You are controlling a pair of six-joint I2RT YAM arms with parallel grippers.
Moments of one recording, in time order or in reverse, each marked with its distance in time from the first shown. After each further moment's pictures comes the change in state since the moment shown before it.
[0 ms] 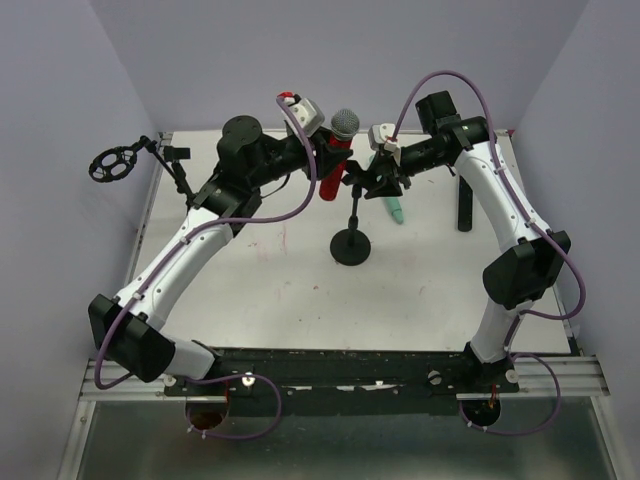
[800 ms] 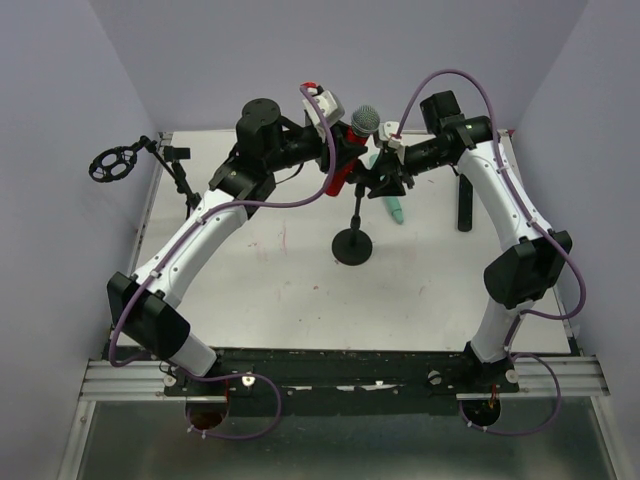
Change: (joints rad) left arm -0.024 0.145 0.161 -0.076 0.097 0.062; right arm -0.016 0.000 0.000 -0.011 -0.013 0.010
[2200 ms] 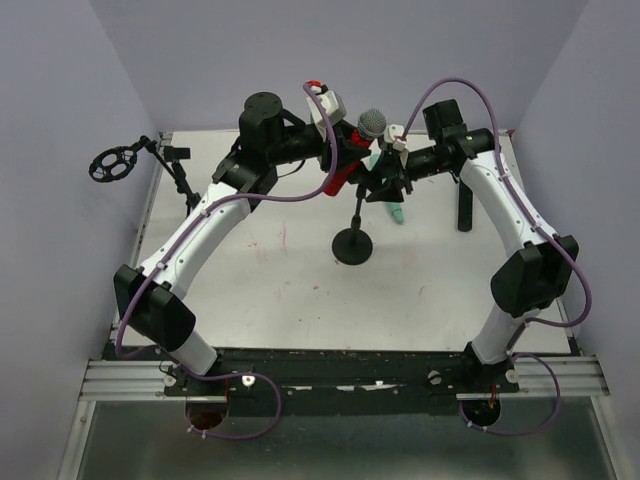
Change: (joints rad) left arm 0.020 0.052 0.049 -0.003 0.135 0.012; right arm -0.014 -0.072 -0.166 0.172 -0.072 0.108
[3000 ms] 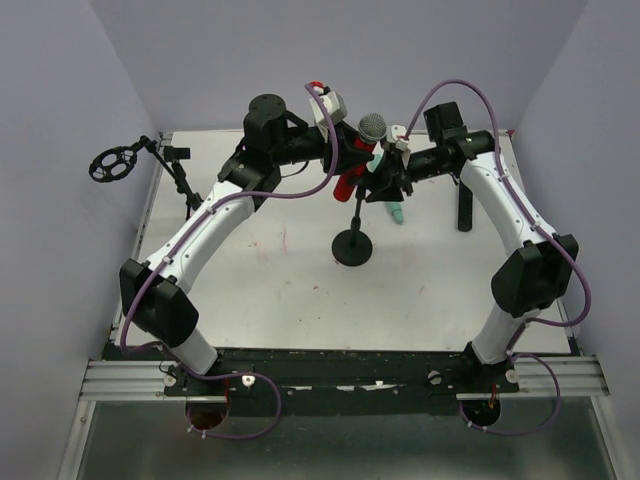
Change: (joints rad) left arm 0.000 0.022 -0.018 0.036 0.047 -0.061; right arm -0.002 0.000 -0.028 0.021 -0.034 0.026
